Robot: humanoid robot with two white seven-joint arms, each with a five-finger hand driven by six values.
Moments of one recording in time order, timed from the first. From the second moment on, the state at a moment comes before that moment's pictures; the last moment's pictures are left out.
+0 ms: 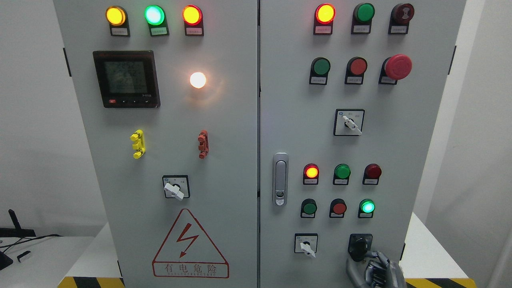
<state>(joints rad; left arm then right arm) -0.04 -0.09 0.10 0.08 0.00 -0.16 0.06 -0.16 0.05 0.00 -1.71 0.20 0.16 -0.13</state>
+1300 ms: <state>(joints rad) -0.04 -0.09 0.10 0.08 0.00 -0.16 0.06 -0.16 0.05 0.00 -1.71 0.20 0.16 -0.13</state>
